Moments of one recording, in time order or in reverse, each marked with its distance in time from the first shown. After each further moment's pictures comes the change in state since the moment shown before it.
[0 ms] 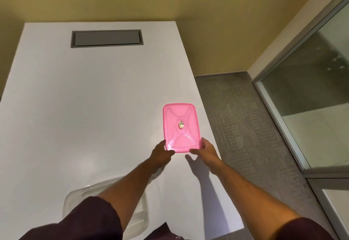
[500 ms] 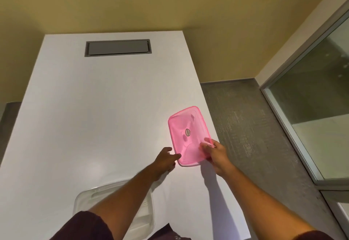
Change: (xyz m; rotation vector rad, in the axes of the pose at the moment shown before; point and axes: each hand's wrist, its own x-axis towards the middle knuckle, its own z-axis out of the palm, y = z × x) left_hand -0.016 0.004 -0.005 -0.143 -0.038 -0.121; right_hand 0.003 -0.013 -0.010 0.536 0.038 0.058
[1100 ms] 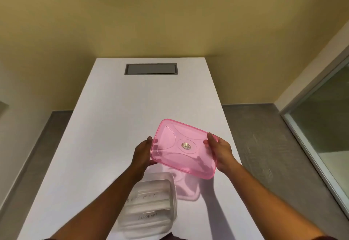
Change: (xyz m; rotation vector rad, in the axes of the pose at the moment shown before) left_hand -0.131 -0.005 -0.118 -0.329 0.358 0.369; right_hand -0.072 -0.035 0.076 0.173 -0.216 -0.126
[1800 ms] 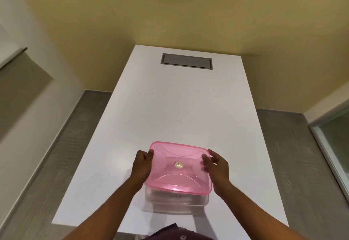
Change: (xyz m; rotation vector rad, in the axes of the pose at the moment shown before) left_hand -0.038 -0.085 -0.143 0.170 0.277 -0.034; right_hand -0.081 0.132 0.087 -0.490 0.086 -0.098
